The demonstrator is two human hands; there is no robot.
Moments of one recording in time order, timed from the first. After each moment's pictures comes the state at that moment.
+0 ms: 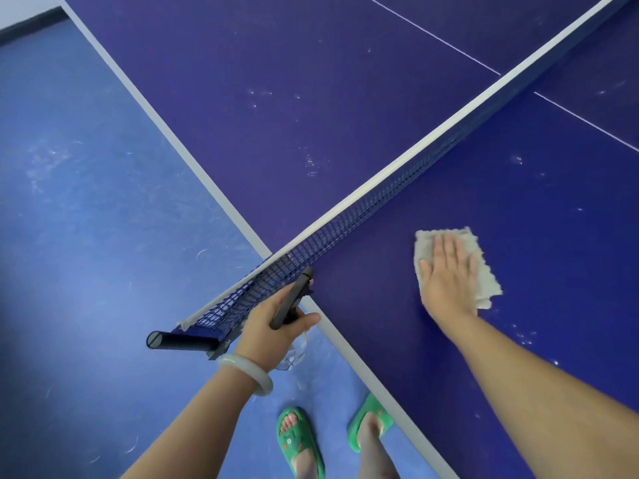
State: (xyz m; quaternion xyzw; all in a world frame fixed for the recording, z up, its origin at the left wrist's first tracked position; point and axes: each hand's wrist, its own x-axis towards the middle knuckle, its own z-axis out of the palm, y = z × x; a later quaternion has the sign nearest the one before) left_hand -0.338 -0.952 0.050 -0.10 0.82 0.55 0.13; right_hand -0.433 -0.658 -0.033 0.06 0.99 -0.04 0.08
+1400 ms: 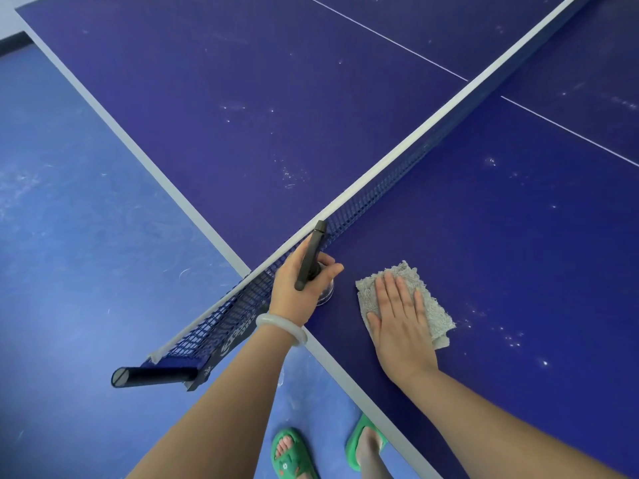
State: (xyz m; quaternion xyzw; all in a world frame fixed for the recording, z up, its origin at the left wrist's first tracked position) left_hand -0.419 -0.890 0.046 -0.08 0.78 0.62 0.04; right_hand -0.366 -0.703 -0.041 -0.05 1.00 -0.05 0.03
